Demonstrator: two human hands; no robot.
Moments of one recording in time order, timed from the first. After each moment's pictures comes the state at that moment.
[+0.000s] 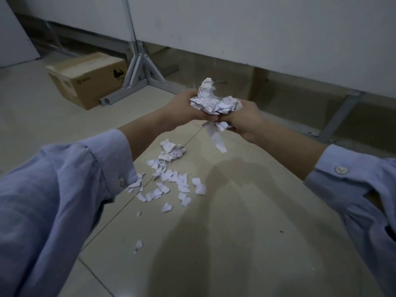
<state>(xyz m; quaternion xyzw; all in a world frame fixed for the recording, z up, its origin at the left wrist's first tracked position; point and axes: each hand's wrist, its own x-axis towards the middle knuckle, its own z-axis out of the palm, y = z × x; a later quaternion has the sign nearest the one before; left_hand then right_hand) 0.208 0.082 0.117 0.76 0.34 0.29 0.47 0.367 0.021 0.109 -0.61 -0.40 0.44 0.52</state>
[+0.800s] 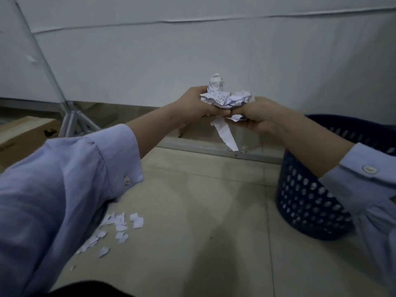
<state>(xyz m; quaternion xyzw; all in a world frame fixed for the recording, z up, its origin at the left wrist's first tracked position) 0.419 -0.054 0.238 0.81 0.18 0.27 0.49 0.558 -0.148 0.230 -0.60 -0.33 0.39 0.61</state>
